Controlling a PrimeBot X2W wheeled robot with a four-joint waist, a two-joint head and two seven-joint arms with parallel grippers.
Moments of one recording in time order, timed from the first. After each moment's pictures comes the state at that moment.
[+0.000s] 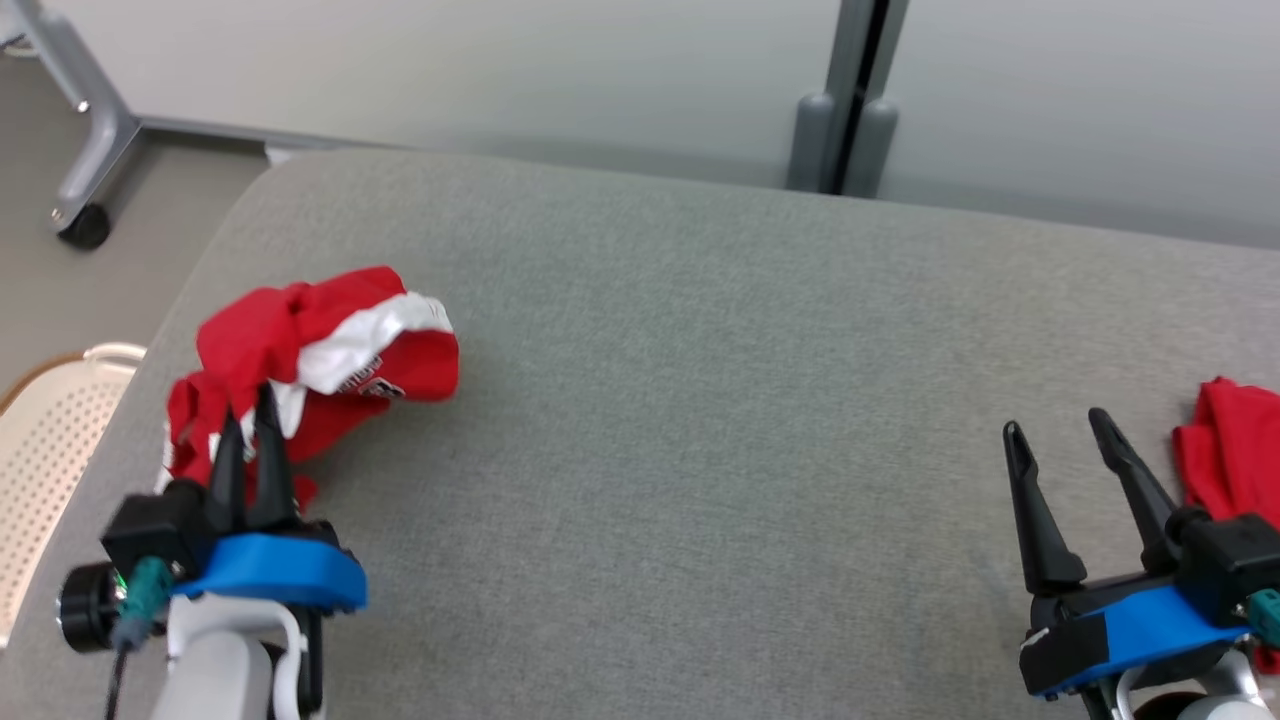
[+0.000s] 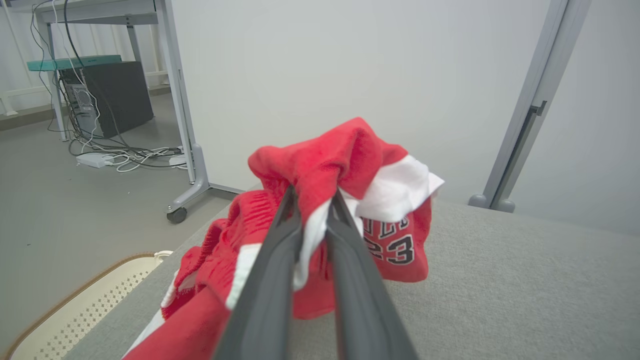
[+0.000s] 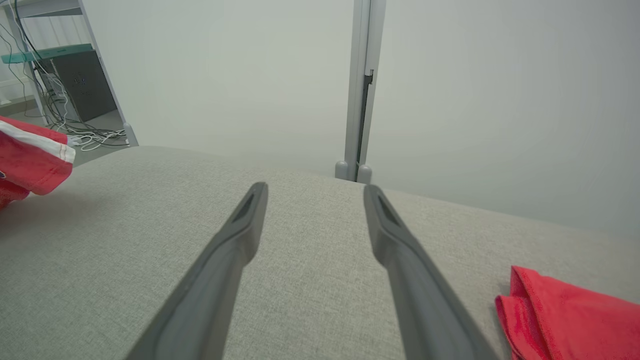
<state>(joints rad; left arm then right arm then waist) -0.25 0.18 -0.06 0.38 -0.29 0.03 -0.26 0.00 -0.08 -0.05 -0.14 0.07 0.13 0.00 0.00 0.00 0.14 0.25</state>
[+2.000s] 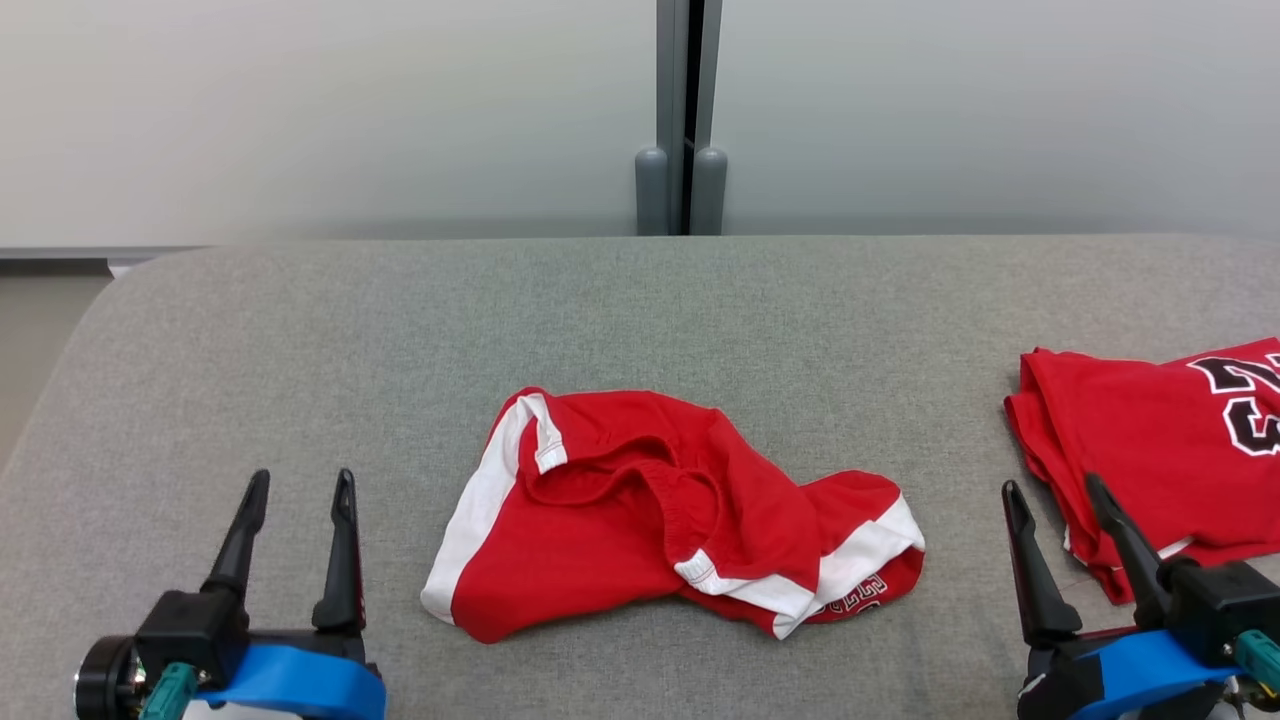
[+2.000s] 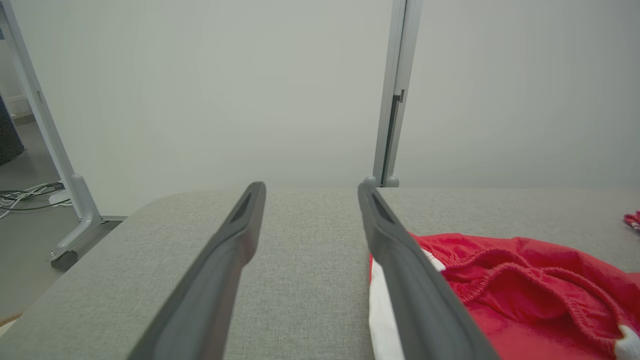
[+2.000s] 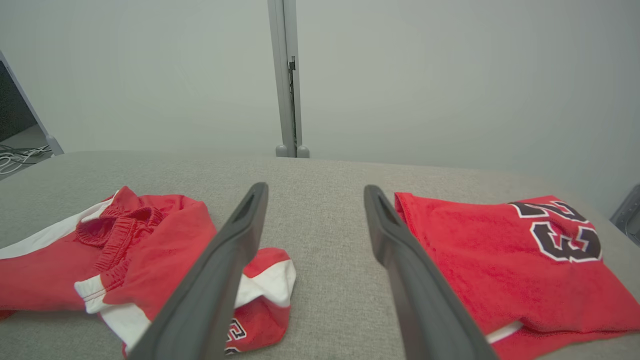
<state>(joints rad) -0.03 0.30 -0.23 0.13 -0.36 0.07 -0.25 0.06 -0.05 -0.07 -0.09 0.09 0.13 -0.01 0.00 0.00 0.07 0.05</state>
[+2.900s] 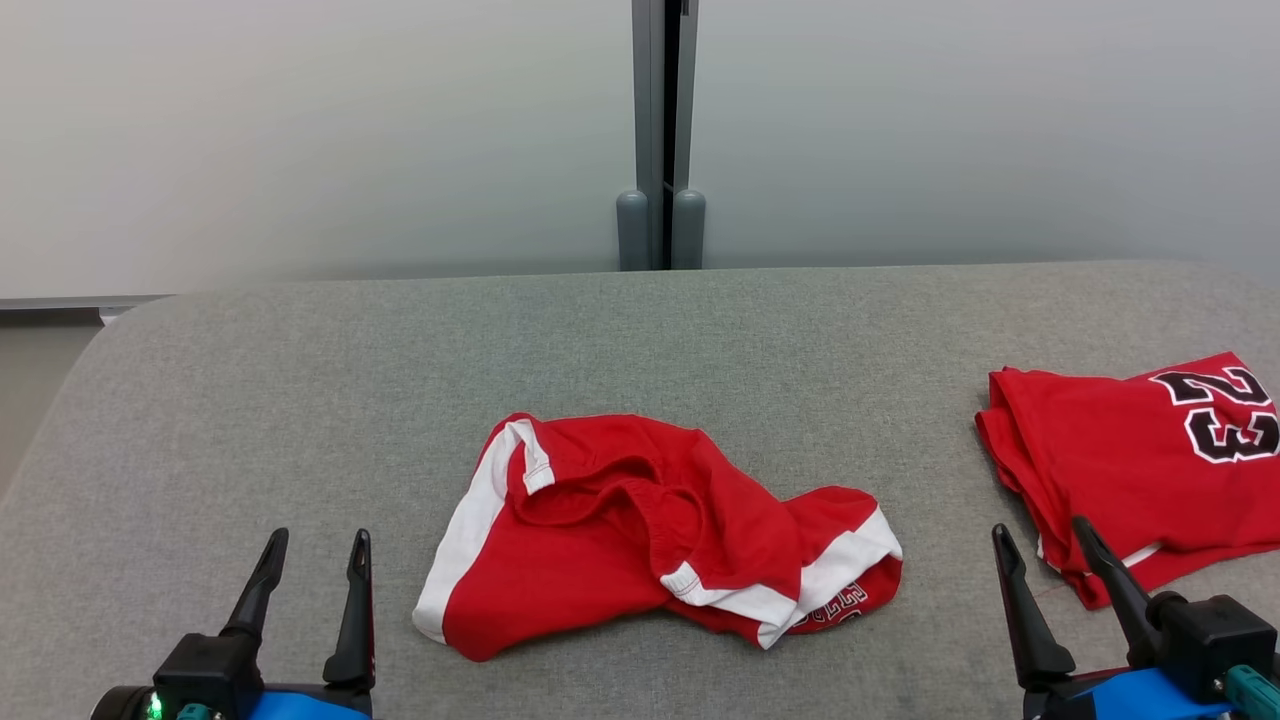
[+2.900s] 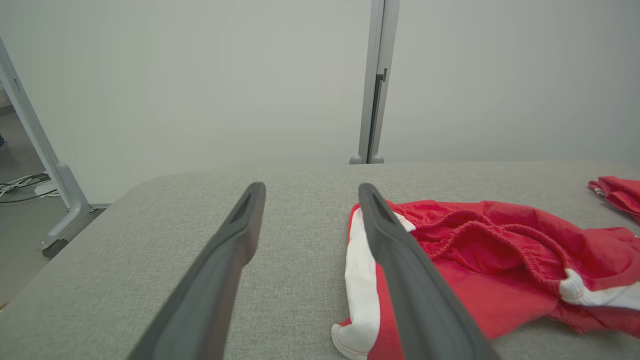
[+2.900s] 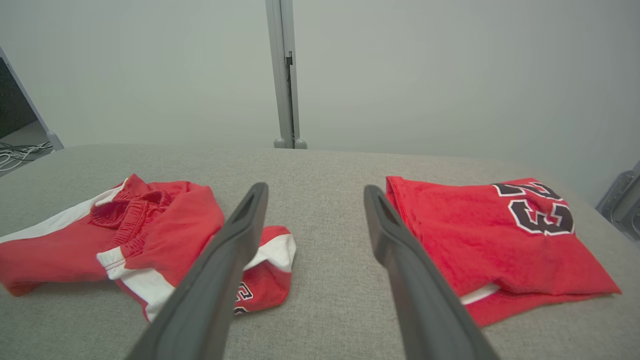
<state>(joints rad) 0.07 0.32 -0.26 0.08 -0.36 0.09 -0.19 0.14 -0.05 -0.05 -0.11 0.10 0.13 0.01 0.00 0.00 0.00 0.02</state>
